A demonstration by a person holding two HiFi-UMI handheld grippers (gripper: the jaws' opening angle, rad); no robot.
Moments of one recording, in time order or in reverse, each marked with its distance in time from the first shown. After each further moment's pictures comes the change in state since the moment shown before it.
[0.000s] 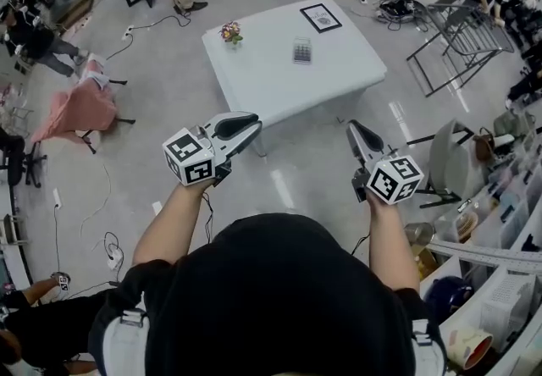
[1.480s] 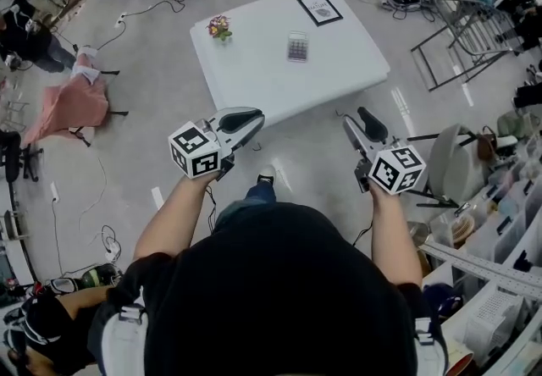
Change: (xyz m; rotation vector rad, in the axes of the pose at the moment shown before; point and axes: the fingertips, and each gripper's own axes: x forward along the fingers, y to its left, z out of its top) left arm 0.084 0.081 -0.034 -0.074 0.071 0.042; right arm 0.065 -0.100 0.002 0.011 0.084 -0.008
